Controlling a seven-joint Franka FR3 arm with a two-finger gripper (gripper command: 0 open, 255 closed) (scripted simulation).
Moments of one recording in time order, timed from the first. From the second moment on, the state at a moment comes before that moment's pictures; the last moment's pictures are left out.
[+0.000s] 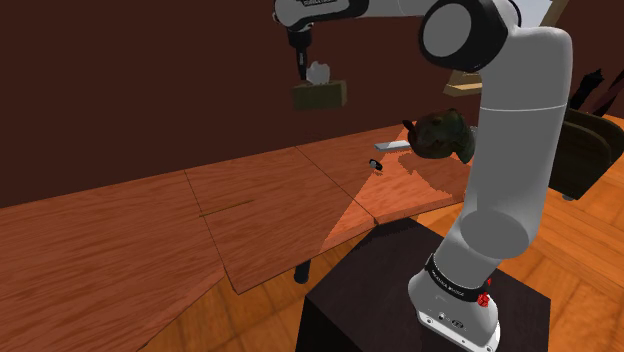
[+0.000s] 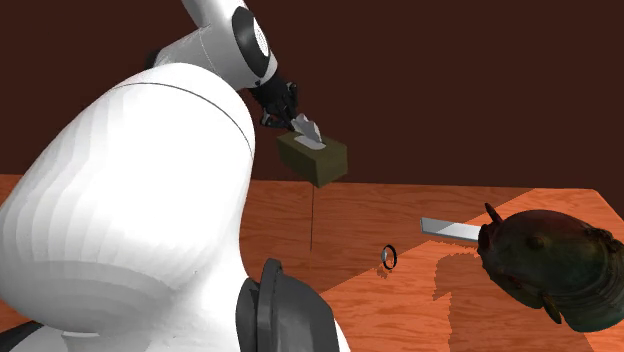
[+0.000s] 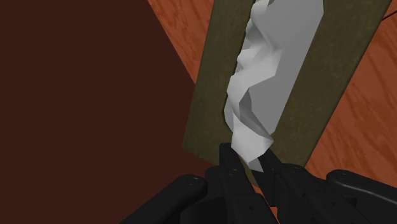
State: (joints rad) arm 0.00 0.34 -0.11 -1.37 -0.34 1.88 -0.80
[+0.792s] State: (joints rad) arm 0.00 0.39 -0.11 -1.14 -0.32 1.71 -0.86
